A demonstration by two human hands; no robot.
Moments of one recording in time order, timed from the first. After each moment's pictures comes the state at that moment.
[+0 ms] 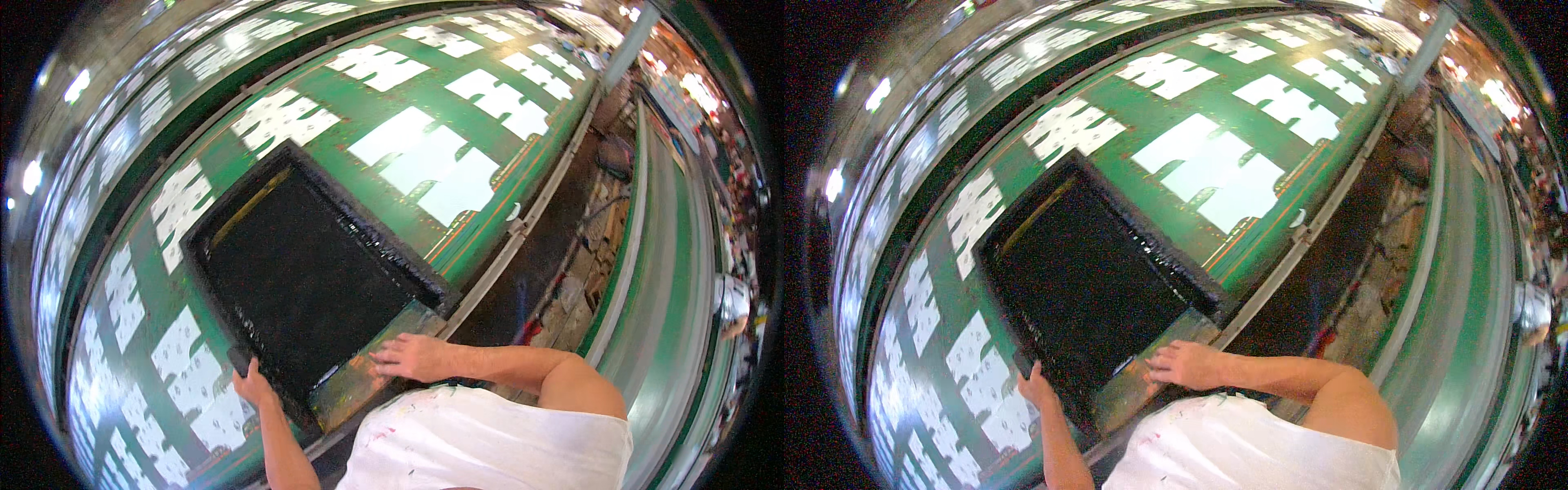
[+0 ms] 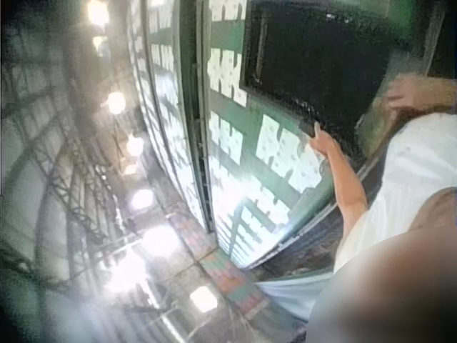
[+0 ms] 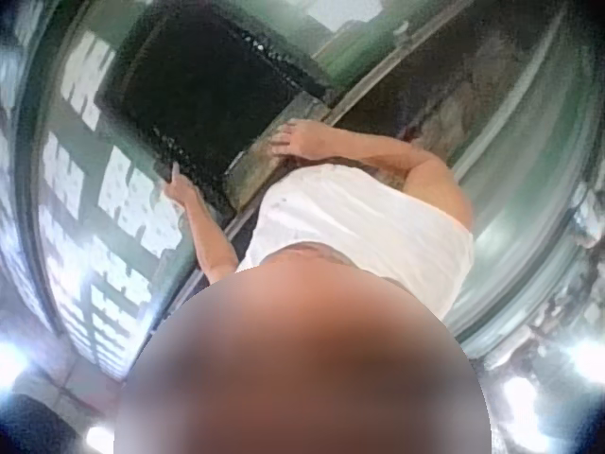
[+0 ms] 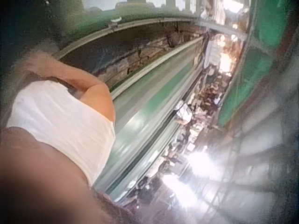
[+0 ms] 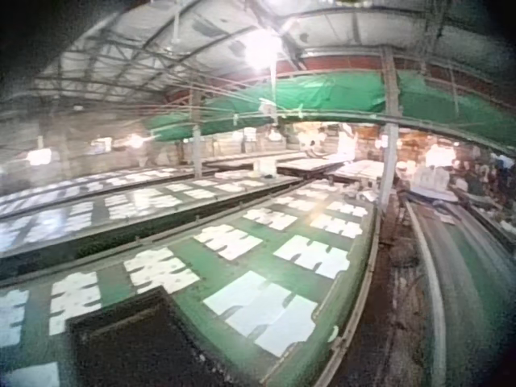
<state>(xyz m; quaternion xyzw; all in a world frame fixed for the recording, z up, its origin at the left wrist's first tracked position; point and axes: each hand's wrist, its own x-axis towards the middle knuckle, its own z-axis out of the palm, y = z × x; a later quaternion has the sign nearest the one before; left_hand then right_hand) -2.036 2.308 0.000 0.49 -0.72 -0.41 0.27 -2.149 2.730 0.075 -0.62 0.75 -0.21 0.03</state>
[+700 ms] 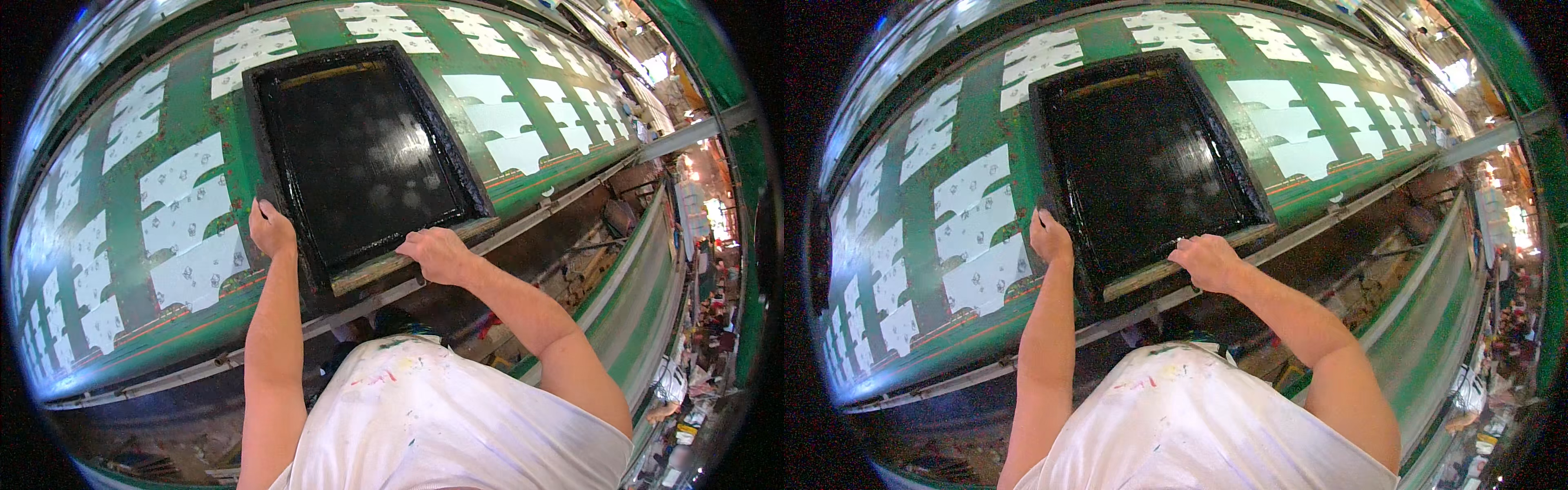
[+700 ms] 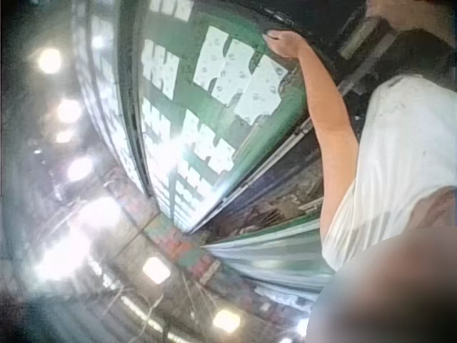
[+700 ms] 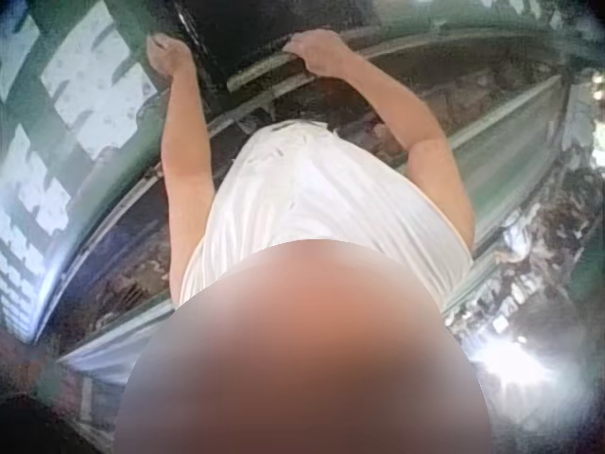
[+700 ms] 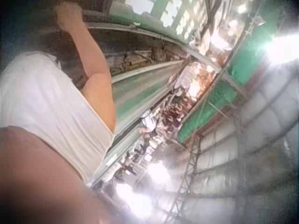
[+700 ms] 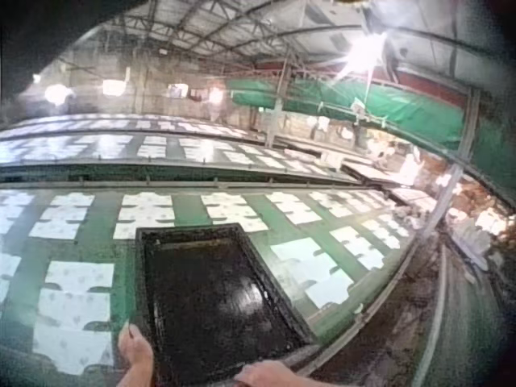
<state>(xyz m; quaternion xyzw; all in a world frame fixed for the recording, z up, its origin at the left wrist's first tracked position) -2.040 2.308 -0.025 0.50 -0.71 -0.36 0.34 -2.112 2.644 0.116 -0.55 0.82 0.00 0.15</state>
